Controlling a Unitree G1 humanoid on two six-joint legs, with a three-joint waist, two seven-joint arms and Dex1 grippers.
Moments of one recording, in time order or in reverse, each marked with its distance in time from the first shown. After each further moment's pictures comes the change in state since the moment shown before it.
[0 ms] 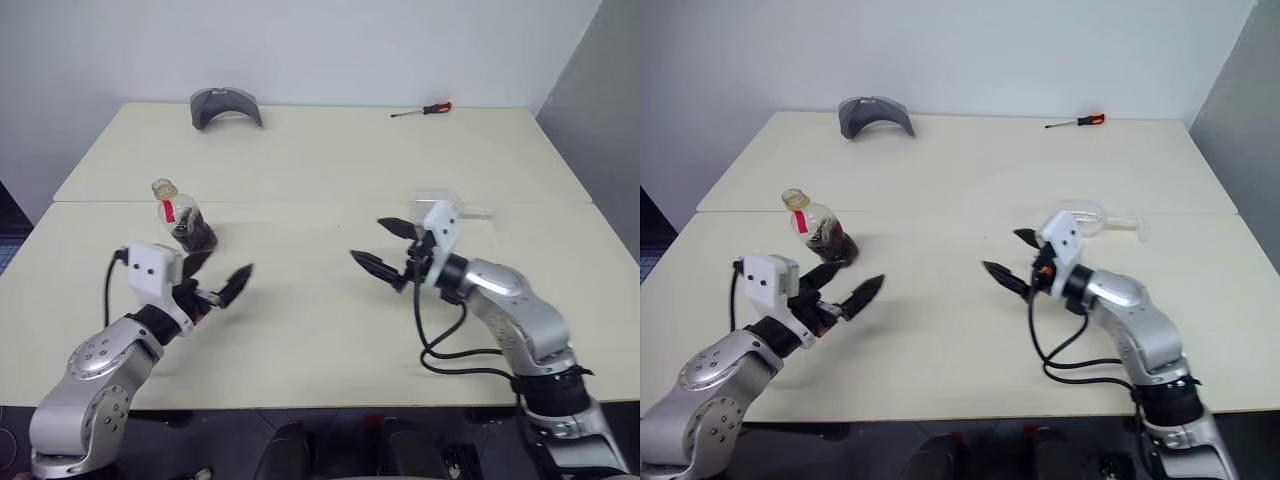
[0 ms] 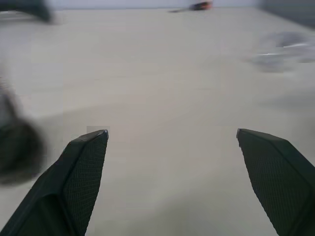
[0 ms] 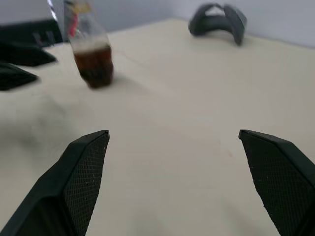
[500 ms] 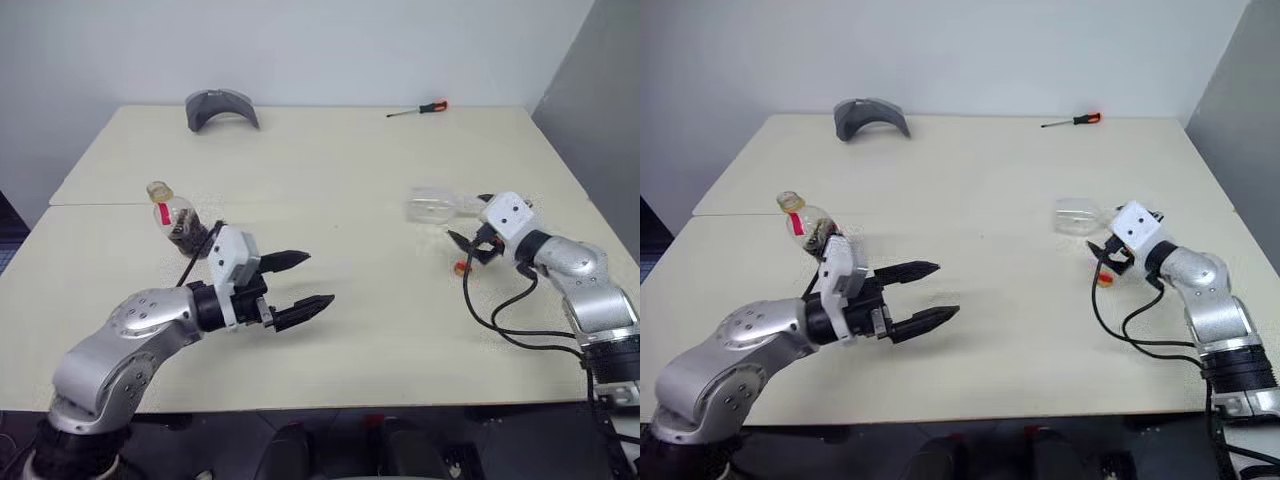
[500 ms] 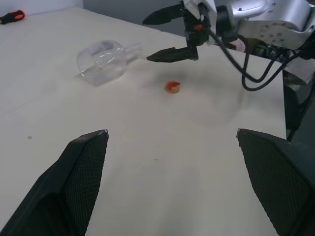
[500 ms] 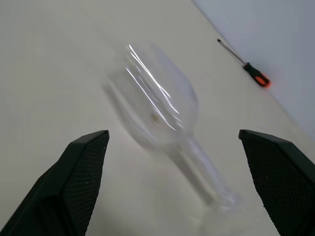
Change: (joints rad) left arm -0.264 0.078 -0.228 0.087 -0.050 0.010 -0.271; right arm -0.183 -0.264 0.031 0.568 -0.503 -0.508 -0.097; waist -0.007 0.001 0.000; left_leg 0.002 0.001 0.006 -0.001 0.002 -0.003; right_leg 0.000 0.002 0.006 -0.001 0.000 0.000
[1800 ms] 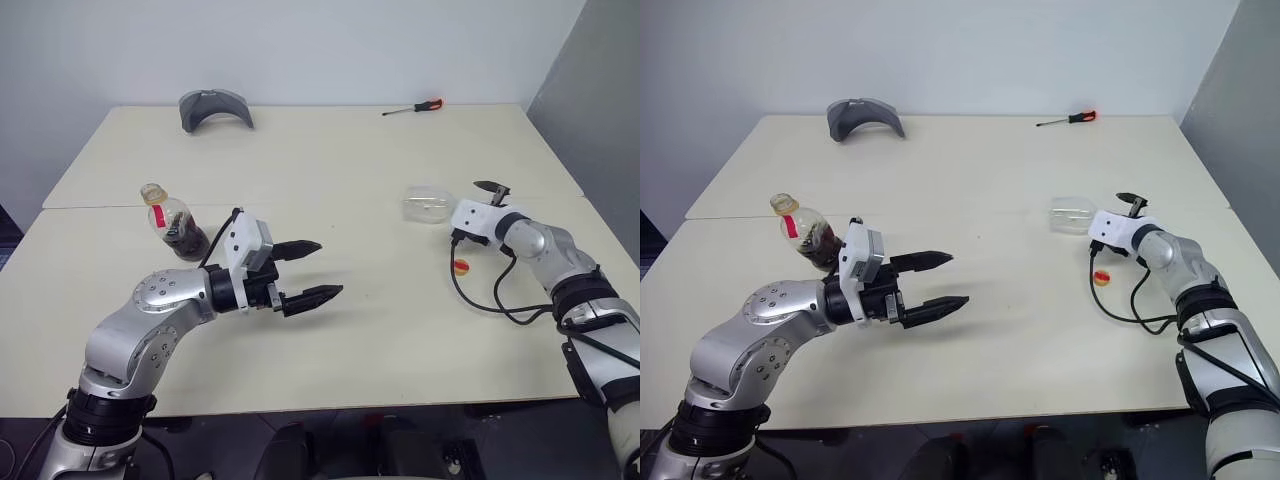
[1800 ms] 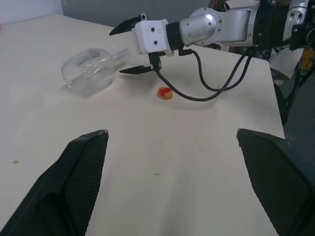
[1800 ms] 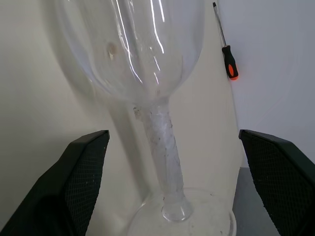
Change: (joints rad) left arm -0.084 -0.042 -0.046 0.108 0.086 -0.045 -0.082; right arm -0.419 0.113 0.231 0.800 -0.437 -0.359 -0.313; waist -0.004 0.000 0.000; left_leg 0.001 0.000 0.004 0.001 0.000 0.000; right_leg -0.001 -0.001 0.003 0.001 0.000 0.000
